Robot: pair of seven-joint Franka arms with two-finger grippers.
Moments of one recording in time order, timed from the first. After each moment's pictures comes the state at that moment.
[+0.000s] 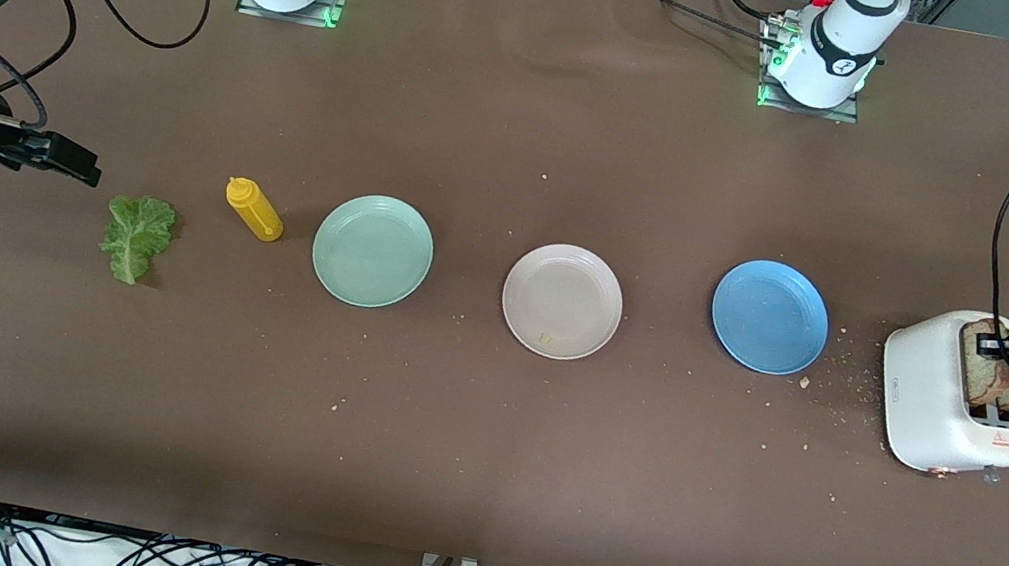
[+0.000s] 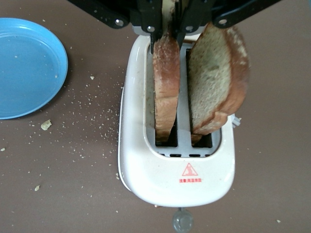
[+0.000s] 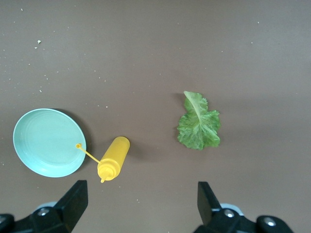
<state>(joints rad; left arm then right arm) 0.28 0.29 -0.12 -1.74 0.26 1.85 0.01 -0.05 0.24 0.07 -1.48 0.00 1.63 0.06</state>
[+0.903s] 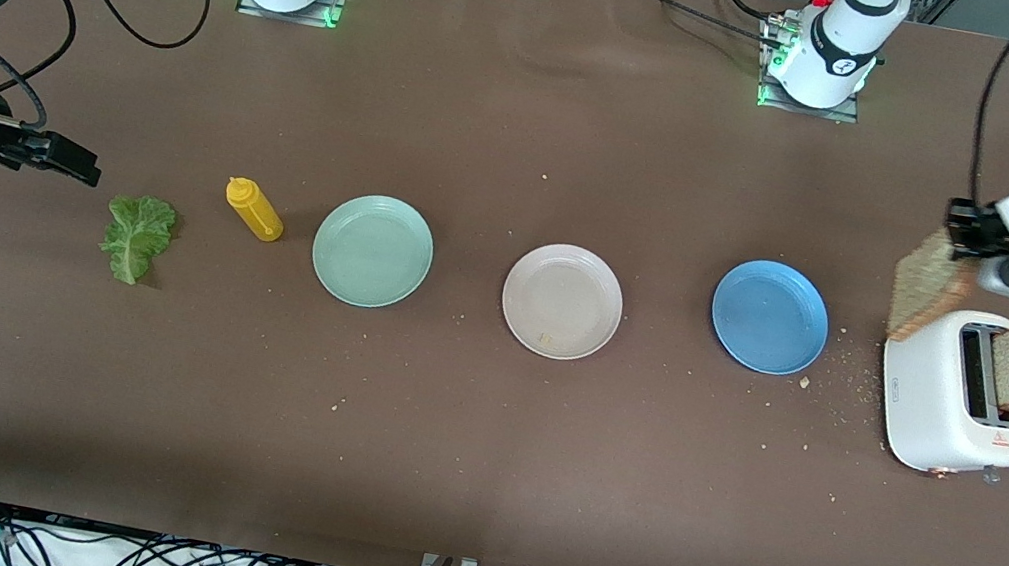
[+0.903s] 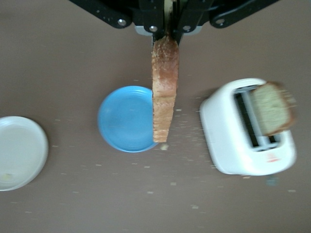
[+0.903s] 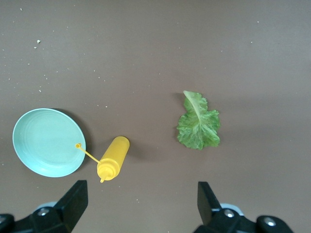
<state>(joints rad) 0.23 0.12 -0.39 -1.50 0.05 1.45 0.04 -0.05 0.24 0.07 -1.48 0.00 1.63 0.06</state>
